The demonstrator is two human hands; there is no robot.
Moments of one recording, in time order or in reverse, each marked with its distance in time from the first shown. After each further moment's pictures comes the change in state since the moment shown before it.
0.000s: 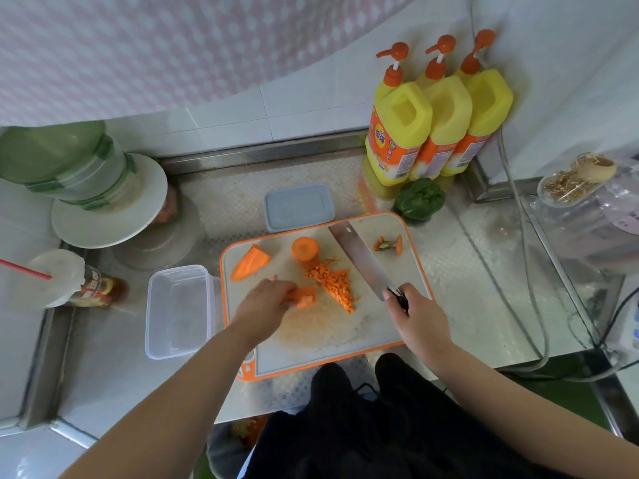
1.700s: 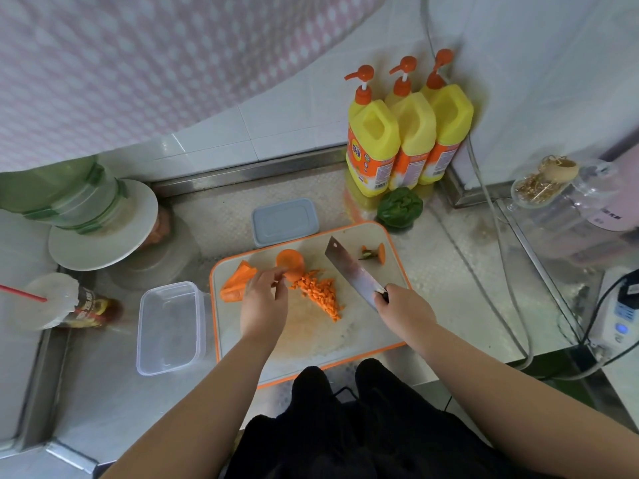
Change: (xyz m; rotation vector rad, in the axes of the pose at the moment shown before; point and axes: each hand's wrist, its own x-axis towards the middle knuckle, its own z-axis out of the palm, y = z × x) left_hand 0.002 0.062 -0.001 -0.405 0.504 -0.146; right_hand 0.033 0.009 -0.007 -0.120 -0.219 0.170
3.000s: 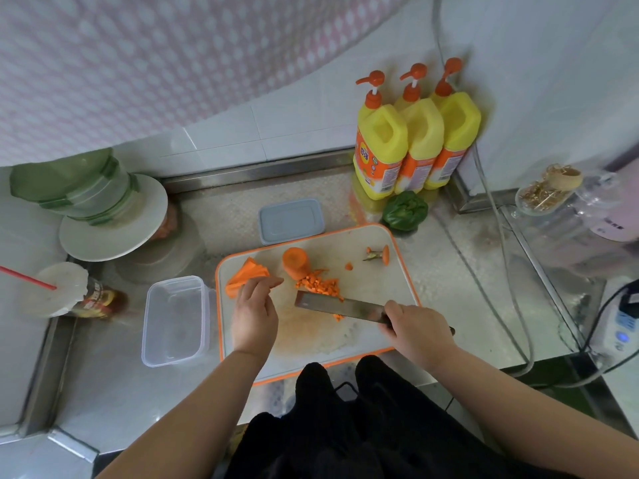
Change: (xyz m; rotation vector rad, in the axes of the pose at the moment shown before) left_hand -0.025 -0.023 -0.015 0.051 0.128 0.157; right_hand -0.040 0.019 -0.004 -0.446 0.384 -0.620
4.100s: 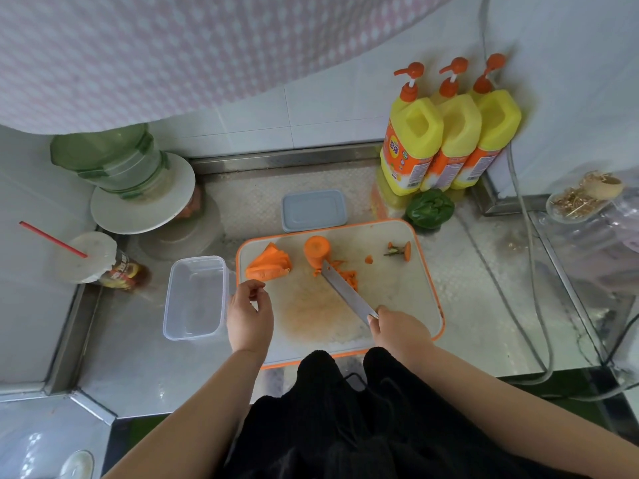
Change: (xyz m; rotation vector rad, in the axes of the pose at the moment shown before) left_hand -0.020 -0.029 -0.015 -0.176 0.158 -0.478; right_hand 0.026 -0.057 0.016 0.209 -0.571 0.322
